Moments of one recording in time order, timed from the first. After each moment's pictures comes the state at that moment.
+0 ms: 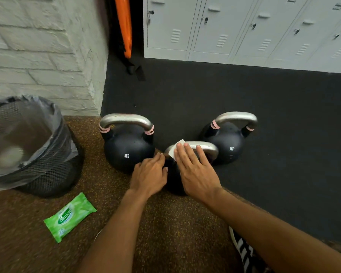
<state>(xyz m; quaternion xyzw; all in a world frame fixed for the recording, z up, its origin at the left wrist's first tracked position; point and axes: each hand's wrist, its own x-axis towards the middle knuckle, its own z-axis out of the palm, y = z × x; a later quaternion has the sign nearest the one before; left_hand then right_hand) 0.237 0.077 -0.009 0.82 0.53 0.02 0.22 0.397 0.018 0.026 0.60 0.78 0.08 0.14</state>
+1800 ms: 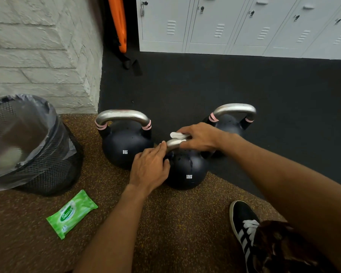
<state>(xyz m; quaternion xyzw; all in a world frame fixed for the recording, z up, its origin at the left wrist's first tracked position) 0.240 0.076 -0.002 0.84 0.51 0.10 0.16 0.442 0.105 0.083 0.63 0.73 -0.26 0.07</state>
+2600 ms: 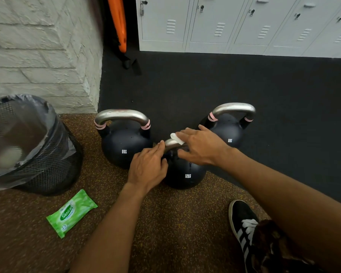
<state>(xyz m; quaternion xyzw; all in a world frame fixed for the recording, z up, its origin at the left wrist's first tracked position) 0.240 0.077 0.000 0.84 0.51 0.09 0.16 0.433 0.072 0.072 0.61 0.78 -0.11 0.08</state>
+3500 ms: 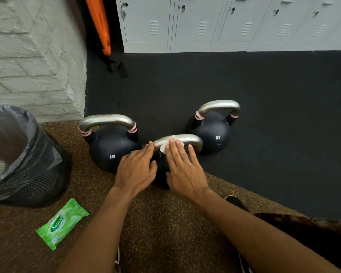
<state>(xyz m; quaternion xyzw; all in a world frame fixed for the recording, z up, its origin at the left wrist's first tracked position) 0.242 0.078 0.006 0.86 0.49 0.07 0.14 0.402 0.002 0.002 0.68 0.73 0.03 0.02</state>
